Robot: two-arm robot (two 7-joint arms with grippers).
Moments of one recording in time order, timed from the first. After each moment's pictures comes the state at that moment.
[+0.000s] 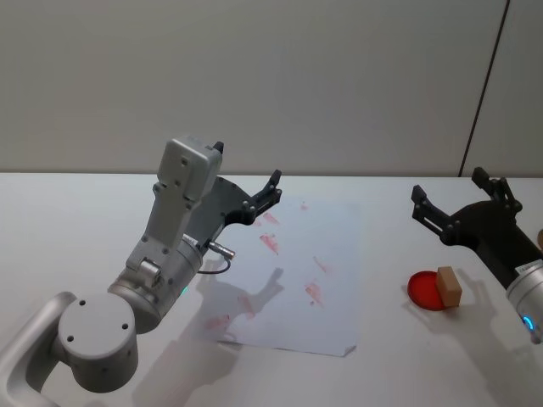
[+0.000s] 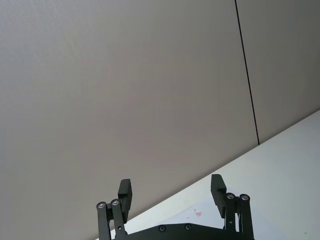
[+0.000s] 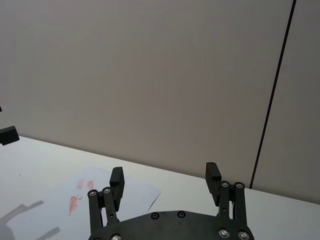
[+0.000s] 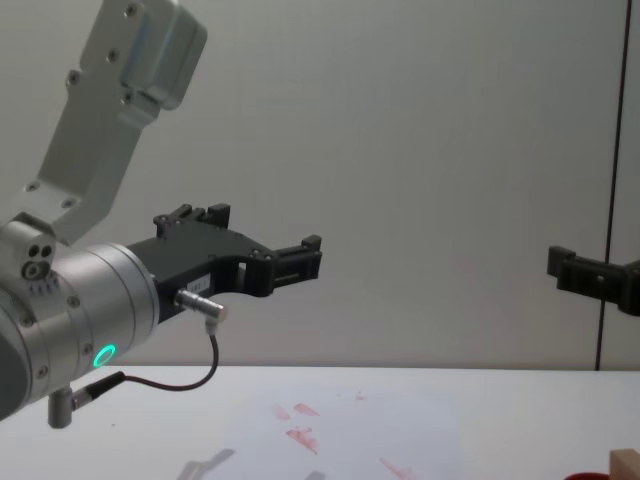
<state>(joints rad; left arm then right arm) -0.24 0.38 0.45 -1.63 -0.20 0.01 -0.01 -0.01 0.34 -0.23 -1.77 0.29 0.03 0.07</state>
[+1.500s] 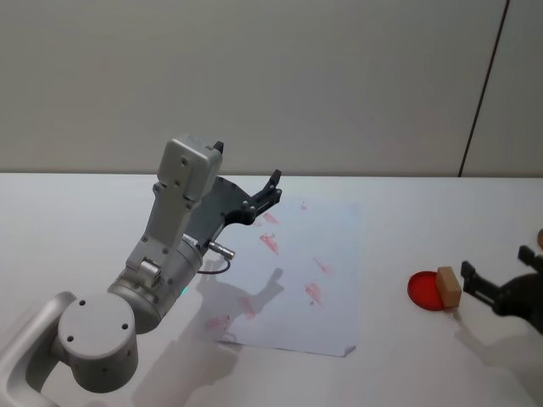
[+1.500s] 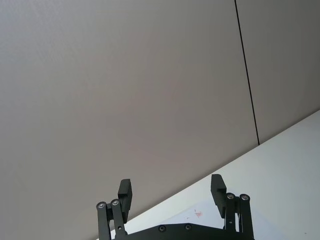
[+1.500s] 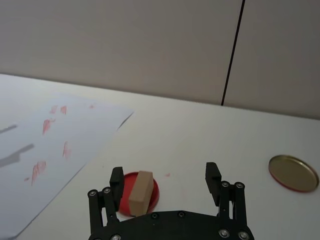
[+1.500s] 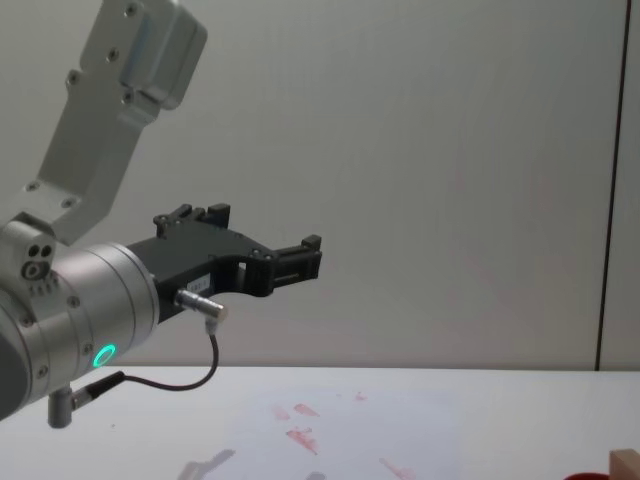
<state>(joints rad) -0.24 0.38 0.45 -1.63 -0.20 0.01 -0.01 -0.19 0.48 -0.14 -1.83 0.42 0.18 0.05</state>
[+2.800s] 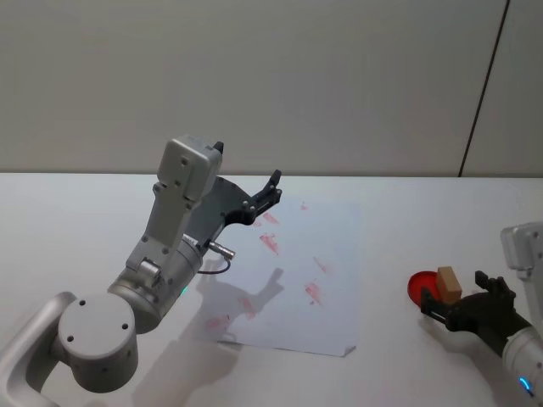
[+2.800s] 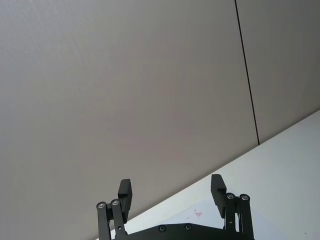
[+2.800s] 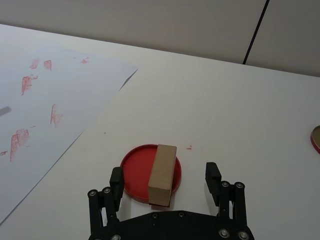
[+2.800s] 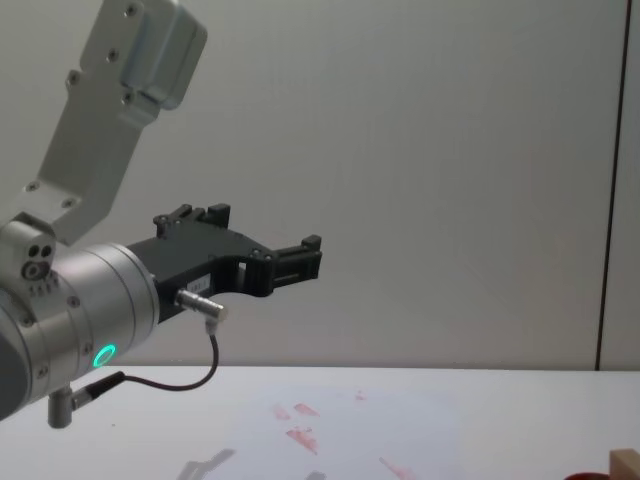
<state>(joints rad) -0.24 0.38 0.45 -1.63 -0.20 0.01 -0.01 -0.07 0.33 -0.23 -1.69 0.25 0.35 0.02</state>
